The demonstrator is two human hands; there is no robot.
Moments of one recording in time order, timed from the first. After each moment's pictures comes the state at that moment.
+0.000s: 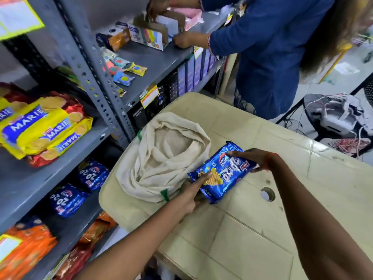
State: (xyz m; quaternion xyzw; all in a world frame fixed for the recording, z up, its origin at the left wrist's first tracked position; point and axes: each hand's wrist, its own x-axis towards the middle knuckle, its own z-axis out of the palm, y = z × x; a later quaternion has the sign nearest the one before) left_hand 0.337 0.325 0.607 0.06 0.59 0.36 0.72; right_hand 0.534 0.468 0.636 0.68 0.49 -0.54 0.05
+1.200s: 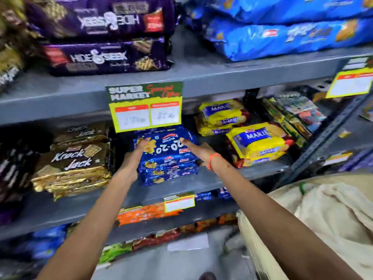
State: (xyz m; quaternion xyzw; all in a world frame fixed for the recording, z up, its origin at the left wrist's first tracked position) left_hand -0.164 0.032 0.723 -0.11 0.68 0.67 0.27; right_hand -0.079 0.220 0.723 0.34 0.72 -0.60 0.04
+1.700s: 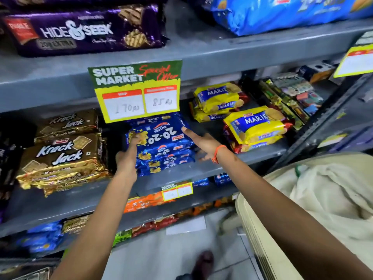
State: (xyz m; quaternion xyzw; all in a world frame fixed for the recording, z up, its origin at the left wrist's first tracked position) left_hand -0.155 0.031 0.700 -0.21 0.71 0.65 0.18; right_hand -0.069 0.226 0.717 0.39 0.67 -0.63 0.10
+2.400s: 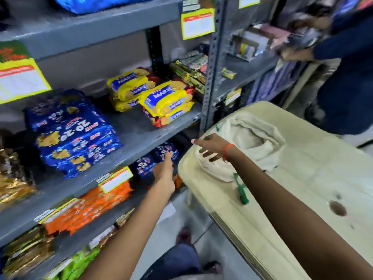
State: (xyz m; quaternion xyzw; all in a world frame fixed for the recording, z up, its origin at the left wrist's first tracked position) left_hand 0.101 0.165 0.667 -0.12 0.66 0.62 0.40; right_hand 0.198 0.295 0.700 0.49 0.67 -0.56 0.01
